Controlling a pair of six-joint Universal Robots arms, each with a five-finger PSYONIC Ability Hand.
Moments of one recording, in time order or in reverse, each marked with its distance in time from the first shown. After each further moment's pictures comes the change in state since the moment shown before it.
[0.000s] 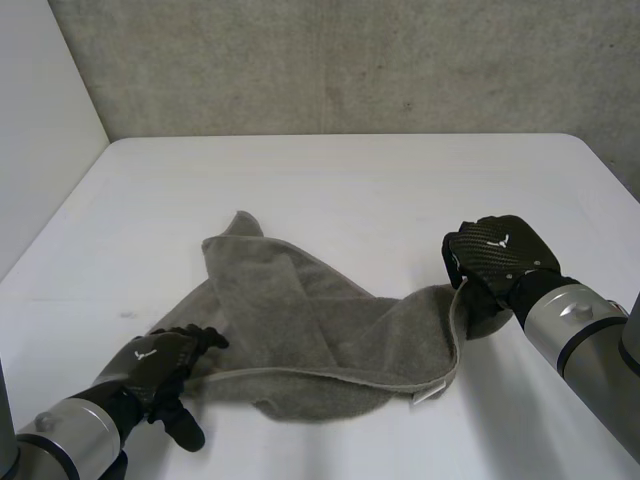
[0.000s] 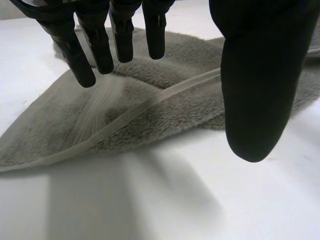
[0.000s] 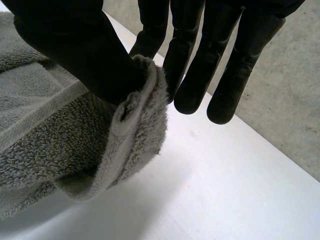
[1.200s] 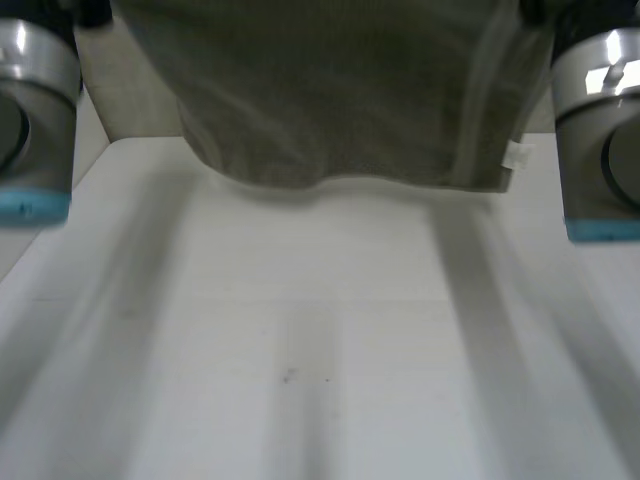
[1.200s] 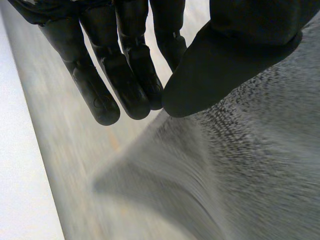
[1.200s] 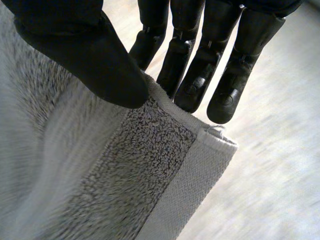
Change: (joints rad) left arm 0.038 -0.322 0.934 0.504 -0.173 0.147; right arm 0.007 0.161 -0.498 -0.616 0.150 -0.013; left_hand 0.885 0.910 0.908 0.911 0.902; right_hand 0.000 0.000 0.000 0.000 0.000
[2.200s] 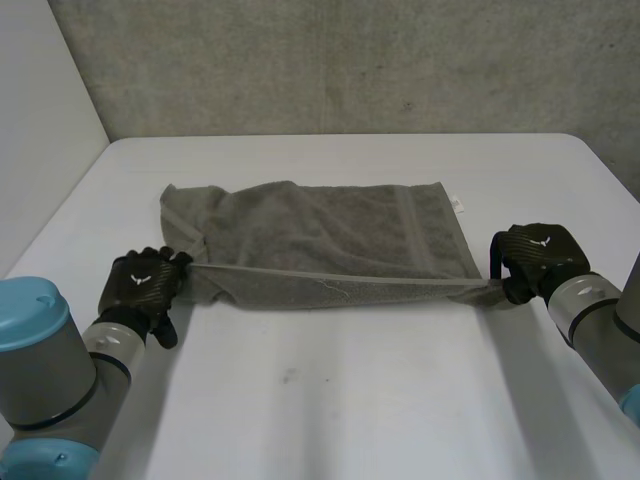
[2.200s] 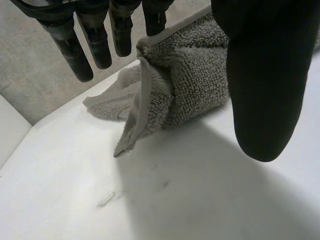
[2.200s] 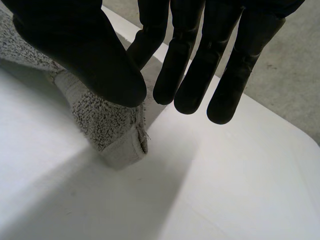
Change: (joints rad) left arm 0.018 -0.055 -0.800 0.064 0.027 0.158; right arm -0.178 0.057 0.454 0.482 -0.119 0.060; left_hand -0.941 -0.971 -0.967 -0.970 -0.958; right_hand 0.000 0.000 0.000 0.000 0.000
